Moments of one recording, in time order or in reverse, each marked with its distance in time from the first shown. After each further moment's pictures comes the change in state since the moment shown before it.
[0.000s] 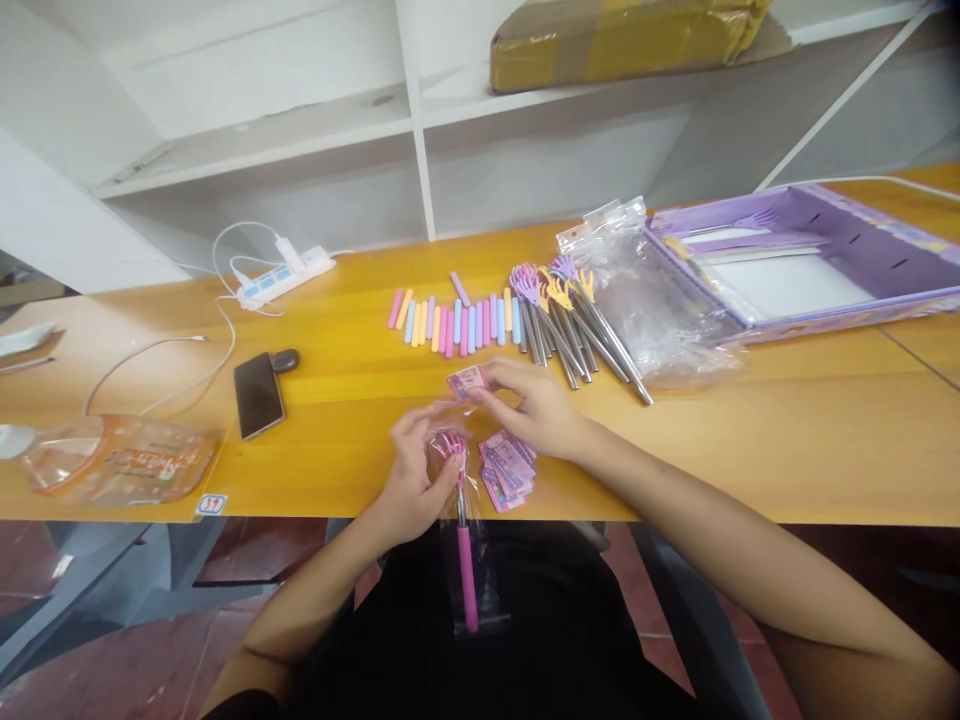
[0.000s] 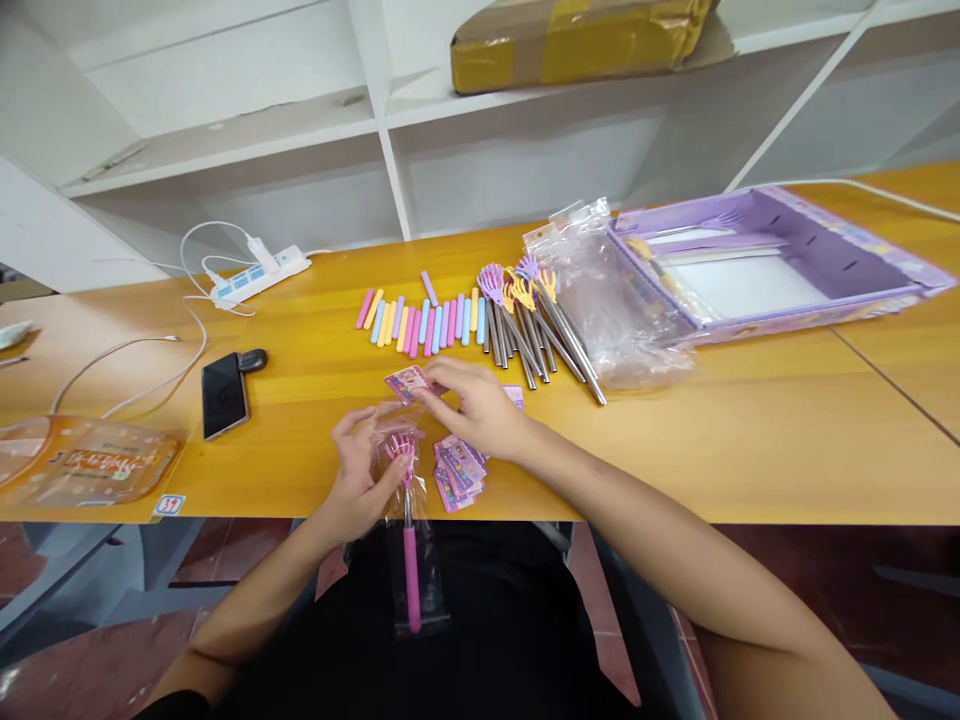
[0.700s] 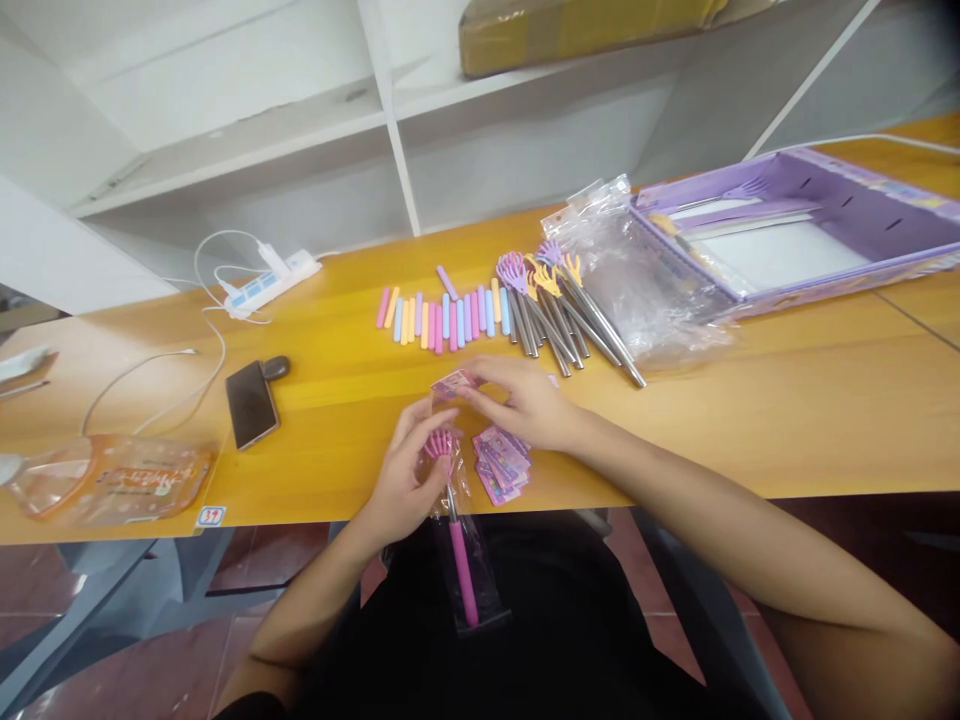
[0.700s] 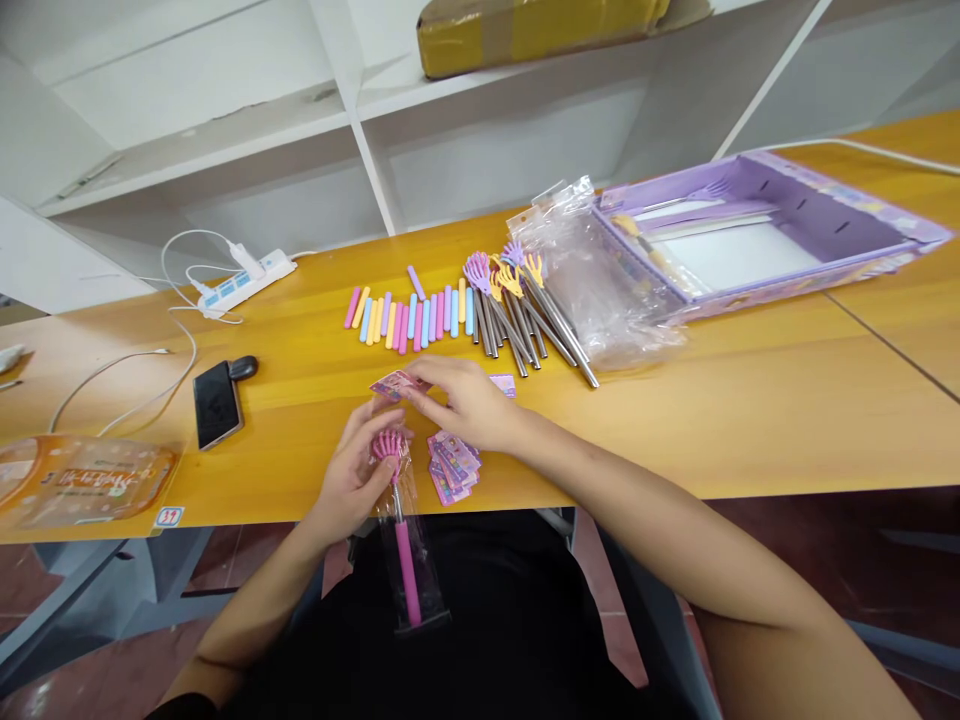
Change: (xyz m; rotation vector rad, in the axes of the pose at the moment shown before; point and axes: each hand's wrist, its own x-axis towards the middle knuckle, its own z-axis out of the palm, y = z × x) left_hand 0.004 -0.002 -0.012 0.110 -0.072 0.008; right_hand -0.003 0.002 0.000 0.072 -0.013 0.014
